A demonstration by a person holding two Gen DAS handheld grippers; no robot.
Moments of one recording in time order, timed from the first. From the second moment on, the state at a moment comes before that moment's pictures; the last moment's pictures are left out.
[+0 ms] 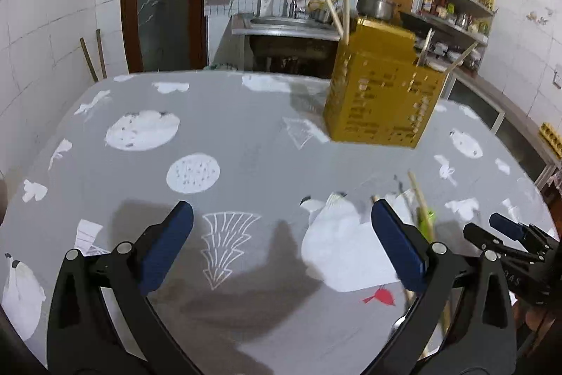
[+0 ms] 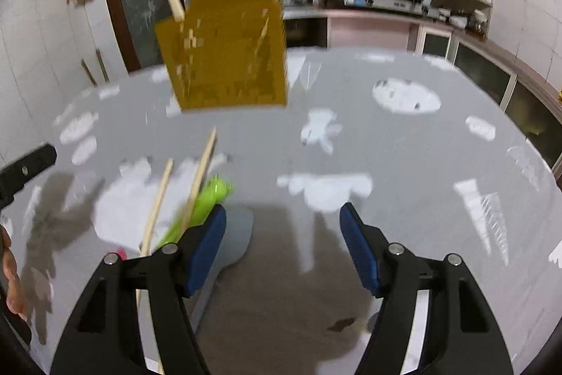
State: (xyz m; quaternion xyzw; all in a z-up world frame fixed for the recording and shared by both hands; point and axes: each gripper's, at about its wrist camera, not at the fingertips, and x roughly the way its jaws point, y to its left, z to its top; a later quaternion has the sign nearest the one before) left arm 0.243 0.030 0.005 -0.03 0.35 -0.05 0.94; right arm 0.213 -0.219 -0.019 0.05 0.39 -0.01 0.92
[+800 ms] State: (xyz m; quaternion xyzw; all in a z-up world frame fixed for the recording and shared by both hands) left arm 0.255 0.029 -0.027 -0.04 0.43 -0.03 0.90; right arm 0.230 -0.185 -0.037 0.05 0.45 -0.02 0.89
